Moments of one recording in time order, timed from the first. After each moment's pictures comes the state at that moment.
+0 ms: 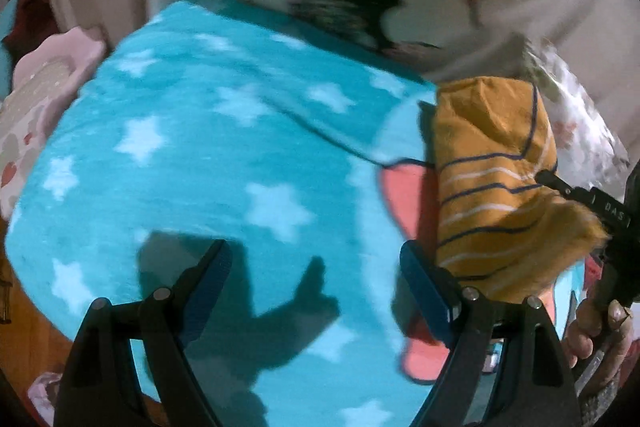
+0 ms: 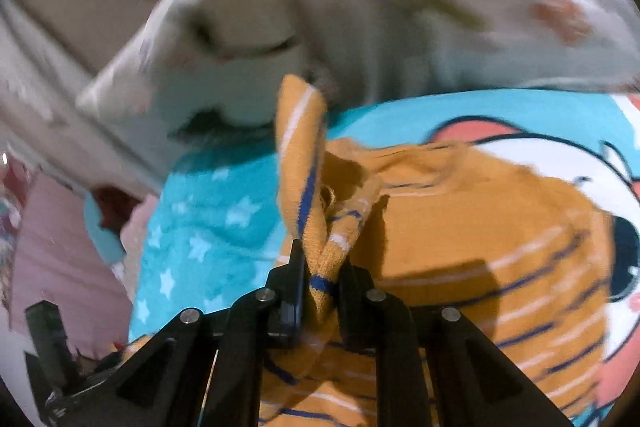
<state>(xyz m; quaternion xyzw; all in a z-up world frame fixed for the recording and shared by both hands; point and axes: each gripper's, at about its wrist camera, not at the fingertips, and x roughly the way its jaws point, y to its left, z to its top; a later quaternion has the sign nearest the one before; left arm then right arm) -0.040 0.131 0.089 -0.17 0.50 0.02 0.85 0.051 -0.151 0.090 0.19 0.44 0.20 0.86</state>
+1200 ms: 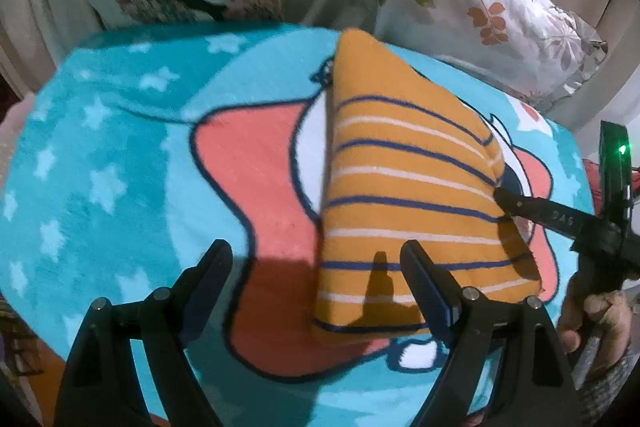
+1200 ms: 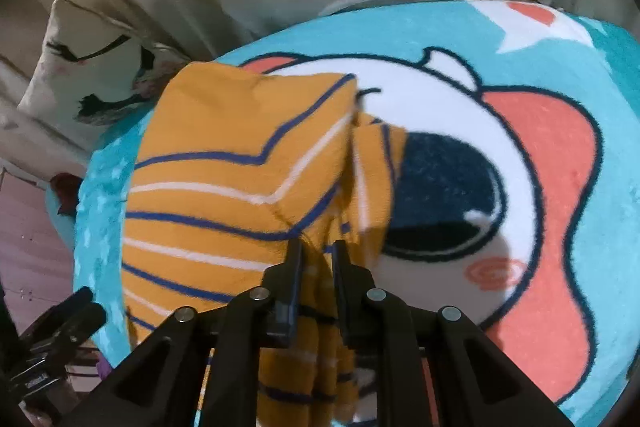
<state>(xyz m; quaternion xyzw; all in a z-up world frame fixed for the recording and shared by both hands) -0.039 -0.053 0.079 -0.06 0.51 -0.02 0.86 0.043 -0.316 0.022 0.16 0.52 0.13 0.83</state>
